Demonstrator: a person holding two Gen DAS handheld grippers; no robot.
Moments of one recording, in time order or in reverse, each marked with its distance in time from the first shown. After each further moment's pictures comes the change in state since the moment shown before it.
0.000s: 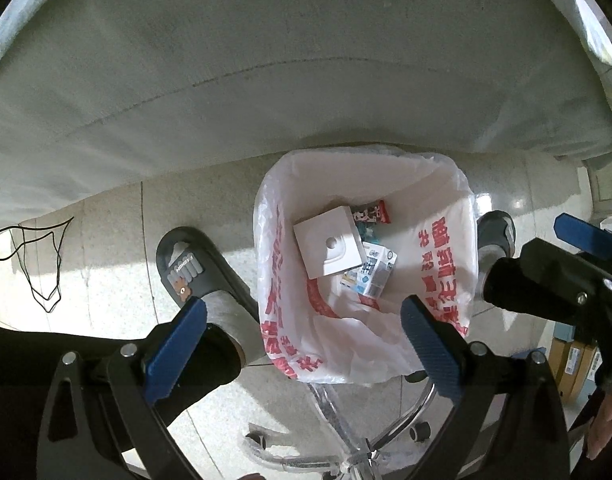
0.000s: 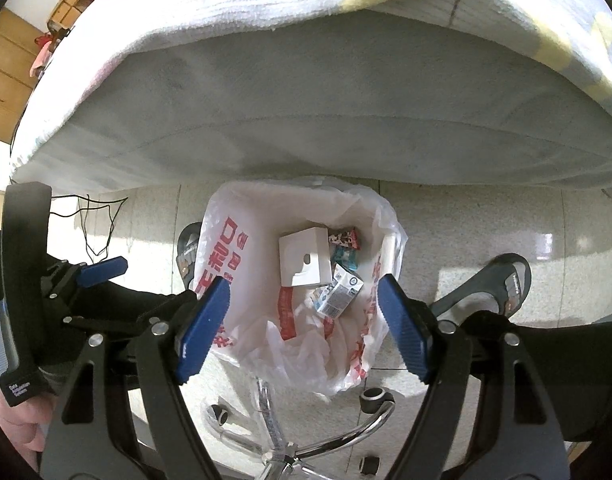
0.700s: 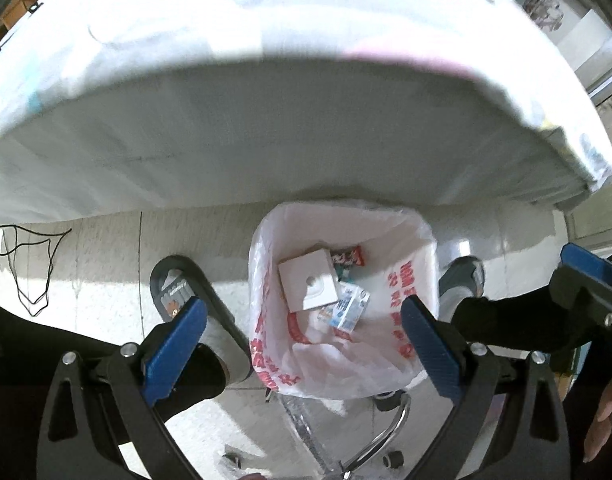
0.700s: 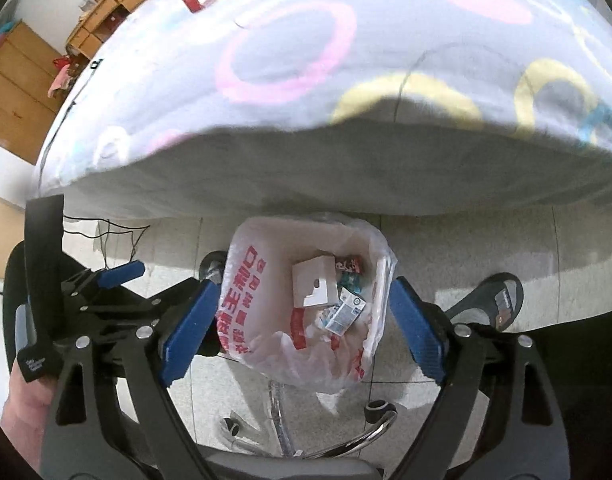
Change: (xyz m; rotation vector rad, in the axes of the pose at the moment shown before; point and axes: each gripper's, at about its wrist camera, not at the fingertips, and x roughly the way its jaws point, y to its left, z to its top) left arm -0.054 0.007 -0.003 -0.068 -0.183 -0.081; right arm -0.070 0.001 -0.008 -0.014 -0.145 0.049
